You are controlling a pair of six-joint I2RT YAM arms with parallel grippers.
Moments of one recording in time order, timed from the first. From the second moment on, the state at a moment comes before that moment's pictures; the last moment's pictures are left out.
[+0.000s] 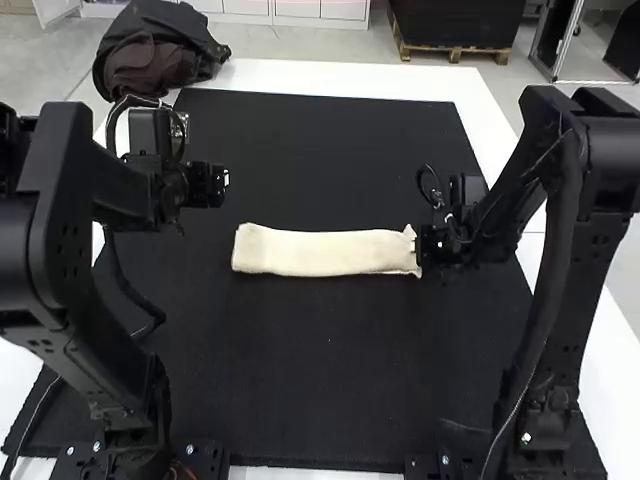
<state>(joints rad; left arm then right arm) 0.14 1.32 0.54 0.33 0.19 0.04 0.09 1.91 0.66 0.46 -0.26 0.02</state>
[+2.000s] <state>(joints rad) 0.19 1.36 0.45 0.40 0.19 0.04 0.66 1.95 1.06 0.29 -0.37 0.17</state>
